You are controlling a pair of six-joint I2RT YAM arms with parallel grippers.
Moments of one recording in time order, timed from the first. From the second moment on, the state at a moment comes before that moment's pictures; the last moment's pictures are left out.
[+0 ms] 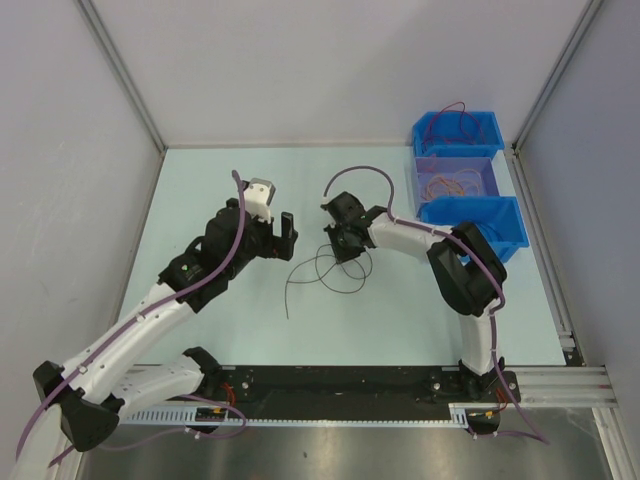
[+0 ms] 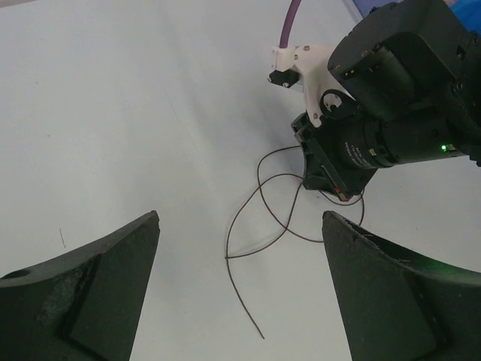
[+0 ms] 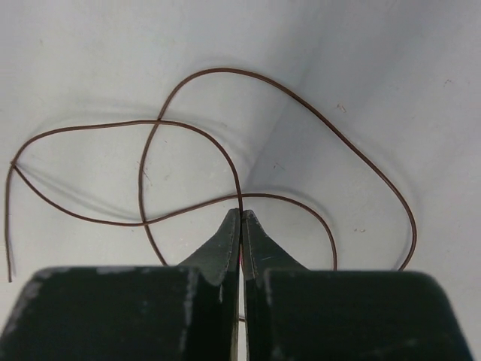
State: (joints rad) left arm -0.67 0.96 0.96 -0.41 -0.25 -0.20; right arm 0.72 1.99 1.40 -0.48 -0.05 0.30
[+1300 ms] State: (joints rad) left arm -0.83 1.19 0.88 -0.09 0.01 -0.36; right arm 0.66 1.10 1.48 -0.22 -0.22 0.47
